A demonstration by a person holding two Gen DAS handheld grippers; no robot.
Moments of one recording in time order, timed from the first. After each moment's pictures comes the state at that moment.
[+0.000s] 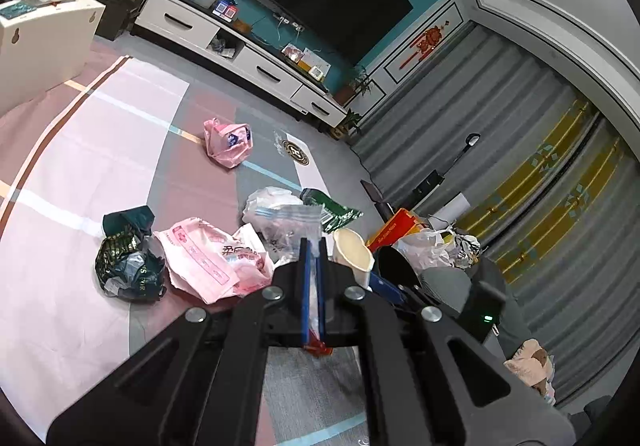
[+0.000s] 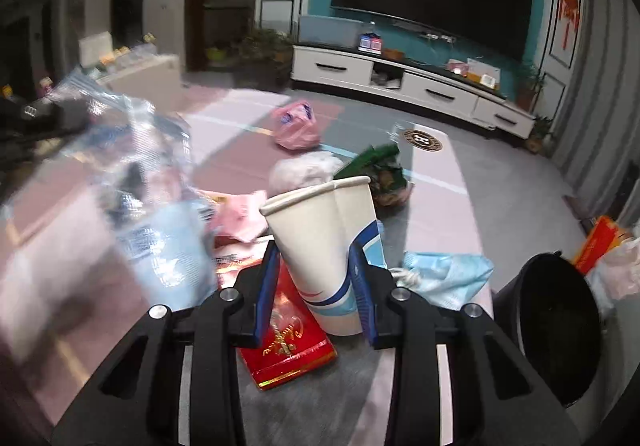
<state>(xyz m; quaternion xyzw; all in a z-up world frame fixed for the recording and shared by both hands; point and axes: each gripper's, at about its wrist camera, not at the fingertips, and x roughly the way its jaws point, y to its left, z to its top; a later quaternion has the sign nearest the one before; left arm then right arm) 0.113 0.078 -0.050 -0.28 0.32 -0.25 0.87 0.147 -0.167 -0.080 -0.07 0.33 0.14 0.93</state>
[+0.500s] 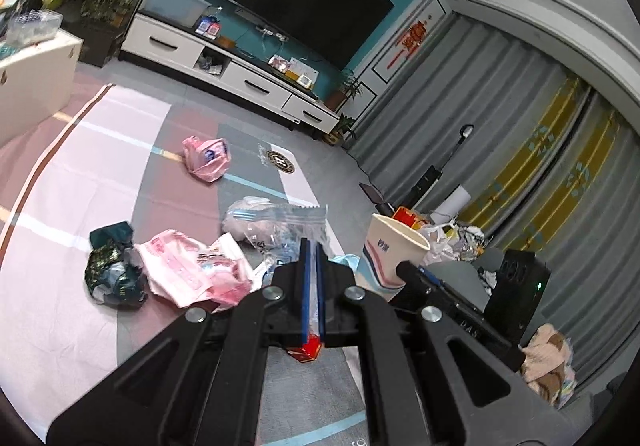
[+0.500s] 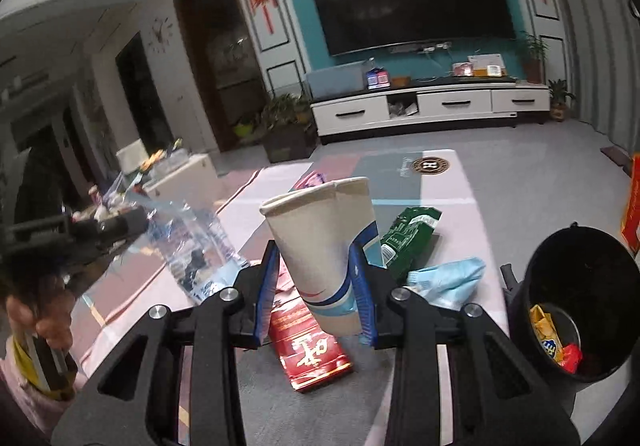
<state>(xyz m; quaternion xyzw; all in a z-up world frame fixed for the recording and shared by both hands) 0.095 0.046 -0.024 -0.23 0.30 -0.26 0.89 0.116 -0.236 -0.034 0.10 0.26 0.20 0.94</state>
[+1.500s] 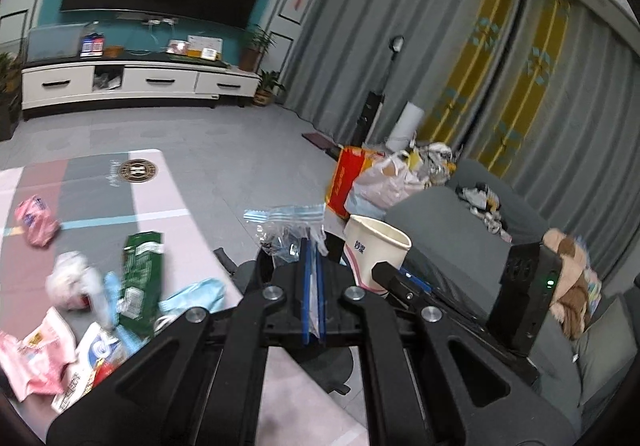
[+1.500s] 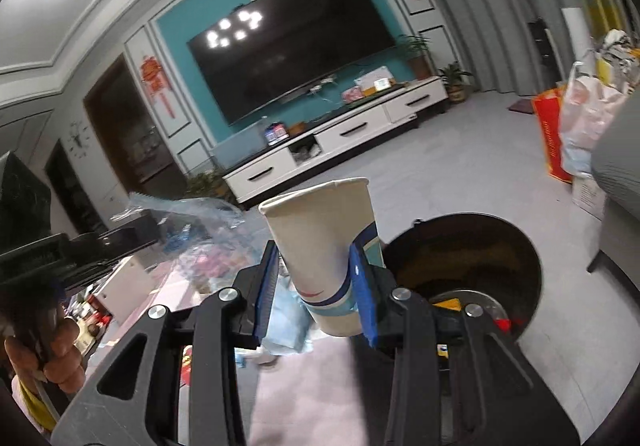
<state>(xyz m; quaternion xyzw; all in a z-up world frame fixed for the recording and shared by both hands) 0.140 -0.206 0.019 -0.07 0.31 -0.38 0.87 0.063 -0.402 -0.039 0.24 0.20 0.02 0.95</state>
